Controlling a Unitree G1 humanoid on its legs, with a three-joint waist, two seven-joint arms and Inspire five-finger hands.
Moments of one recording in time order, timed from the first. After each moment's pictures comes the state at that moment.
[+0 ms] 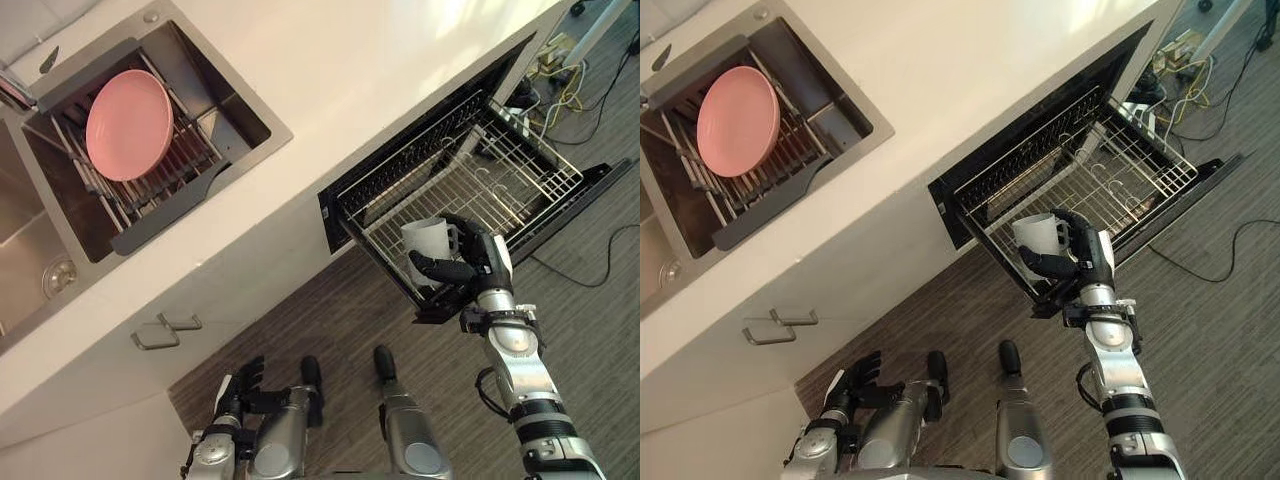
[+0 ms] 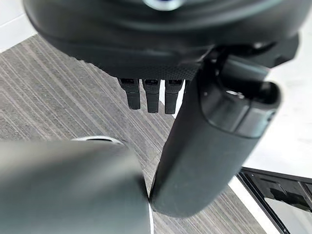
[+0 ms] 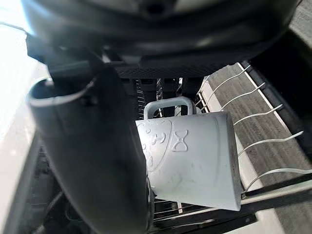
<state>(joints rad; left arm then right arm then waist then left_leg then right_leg) 0.08 0.14 -0.04 0.82 -0.08 -0.22 0.04 -0.23 -0.39 -0.03 0.39 0.09 -0.17 -0.09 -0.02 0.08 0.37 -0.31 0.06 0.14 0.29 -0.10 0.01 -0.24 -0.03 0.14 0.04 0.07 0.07</state>
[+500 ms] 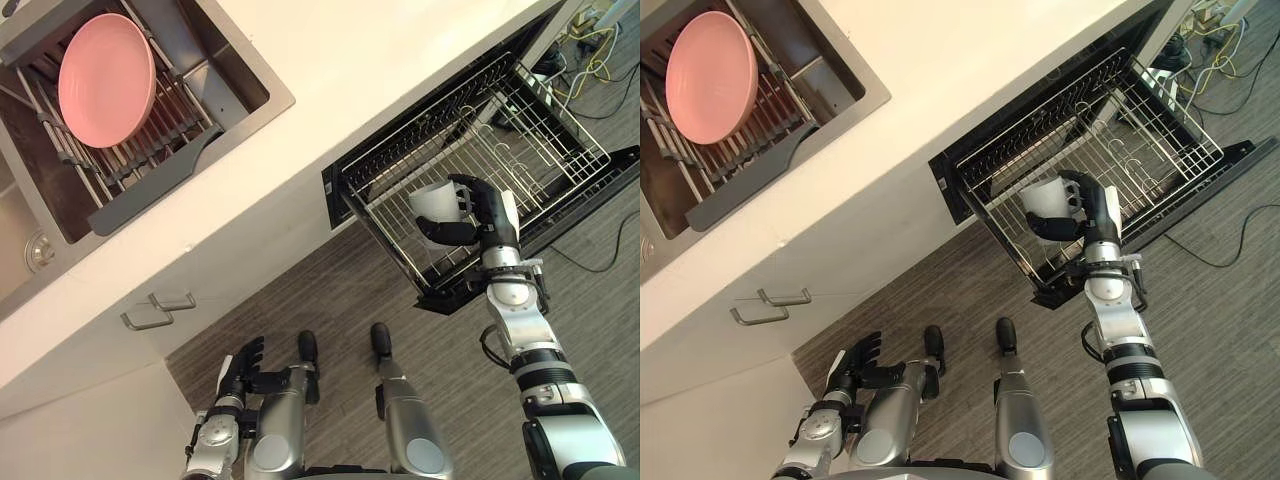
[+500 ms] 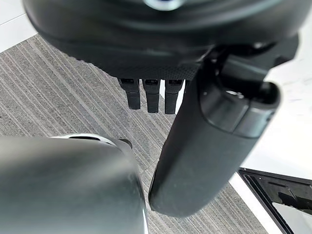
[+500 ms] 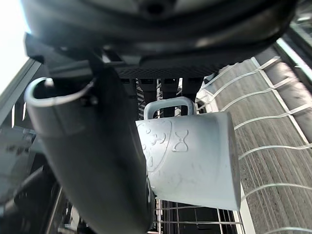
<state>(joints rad) 0.02 0.14 -0.05 0.82 -0.08 -0.23 0.07 -0.47 -0.45 0.01 0.54 -0.01 -0.14 -0.16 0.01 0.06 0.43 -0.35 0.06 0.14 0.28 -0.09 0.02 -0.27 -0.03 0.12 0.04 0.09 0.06</state>
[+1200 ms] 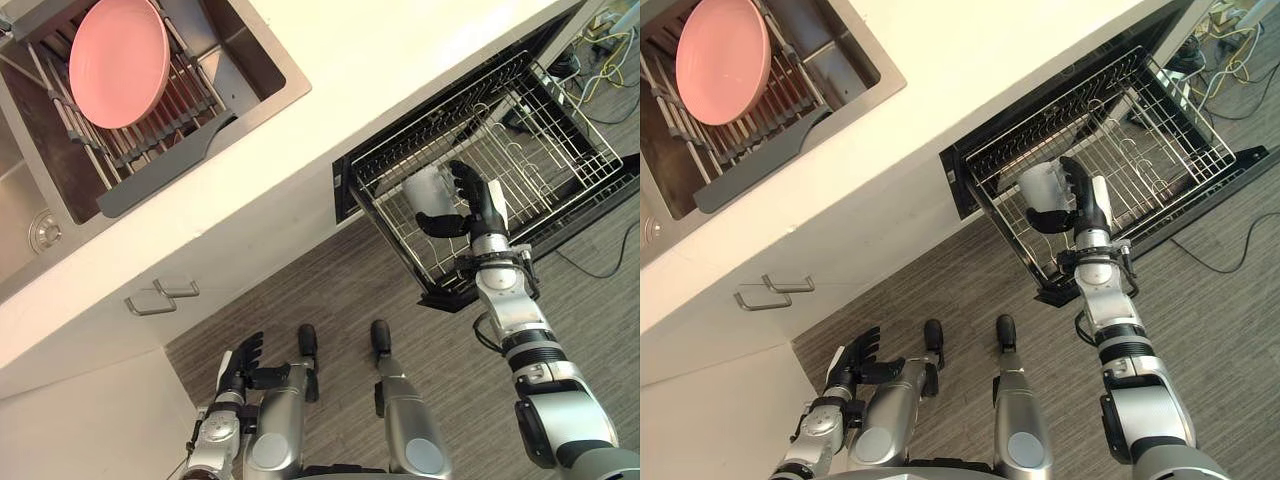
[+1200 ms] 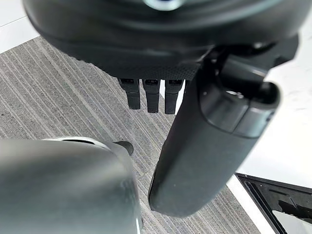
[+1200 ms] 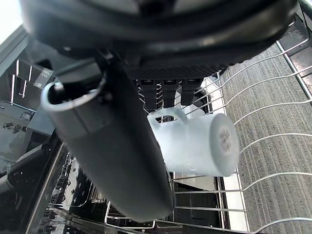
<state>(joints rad) 0.00 0.14 -0.05 0.82 -0.08 -0.24 0.09 -0.56 -0.43 0.04 0.62 -0.04 -0.11 -0.19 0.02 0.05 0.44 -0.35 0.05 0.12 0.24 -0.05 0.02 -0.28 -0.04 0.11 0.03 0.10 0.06</state>
